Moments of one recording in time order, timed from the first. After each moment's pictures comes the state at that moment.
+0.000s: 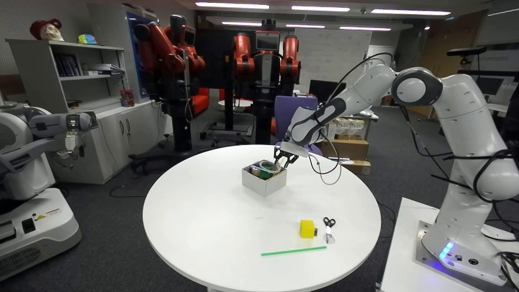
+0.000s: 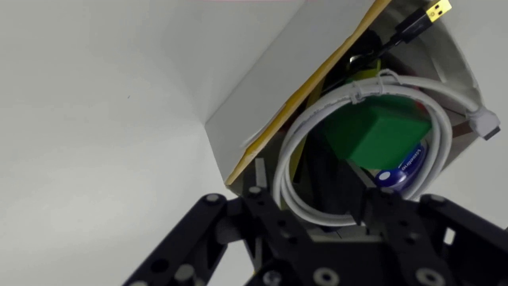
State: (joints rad) arm 0.14 0.56 -0.15 -1.86 0.26 2.74 0.76
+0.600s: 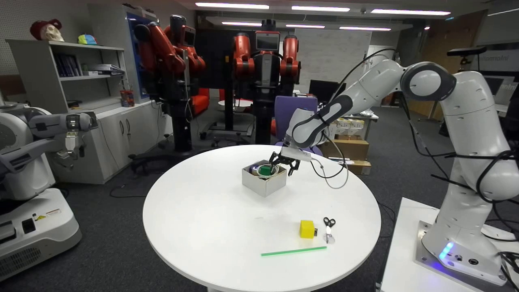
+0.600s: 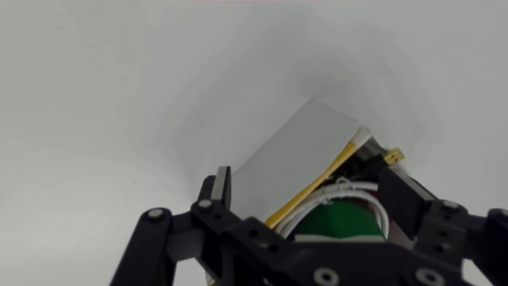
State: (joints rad) arm 0.15 0.47 -0.05 -1.95 0.26 2.67 0.72
